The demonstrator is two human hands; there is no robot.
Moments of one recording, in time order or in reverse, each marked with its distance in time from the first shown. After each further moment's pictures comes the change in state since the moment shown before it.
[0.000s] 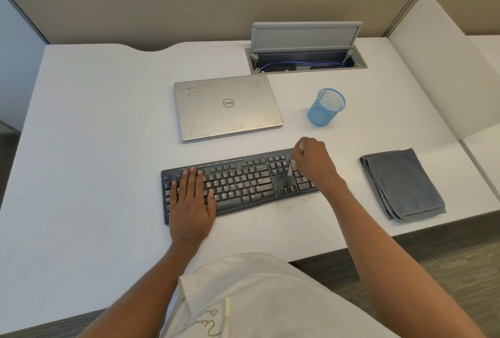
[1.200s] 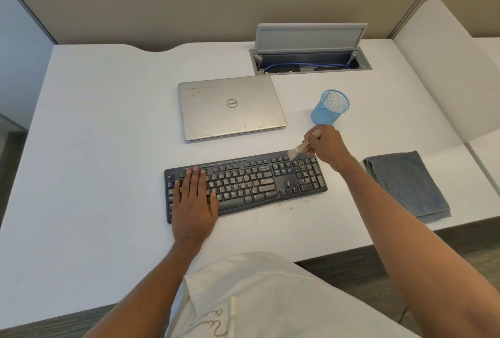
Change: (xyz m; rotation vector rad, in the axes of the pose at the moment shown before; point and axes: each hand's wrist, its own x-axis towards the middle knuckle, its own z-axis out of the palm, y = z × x) left_hand 0.000 0.000 0.000 0.011 0.006 -0.003; right_hand 0.039 0.016 -0.027 0.331 0.023 0.121
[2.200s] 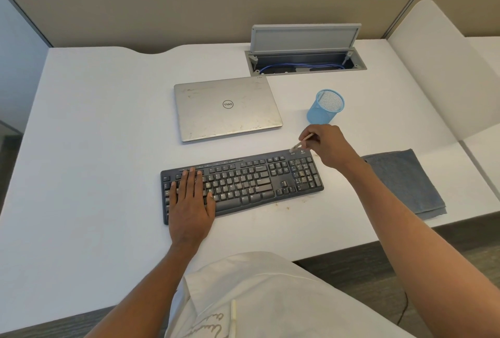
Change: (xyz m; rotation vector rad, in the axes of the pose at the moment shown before) left_hand -0.001 0.002 -0.001 -0.005 0.011 -0.013; right_hand -0.018 0.001 -0.021 -0.224 -0.073 -0.380
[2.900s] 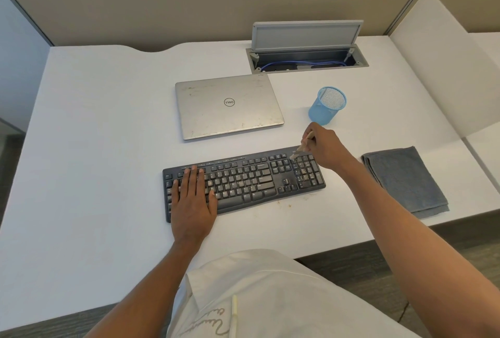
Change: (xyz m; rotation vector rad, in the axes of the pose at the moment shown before) left_hand 0.001 -0.001 0.000 -0.002 -0.019 -0.004; right_hand 0.001 0.007 0.019 -0.055 -0.012 0.090
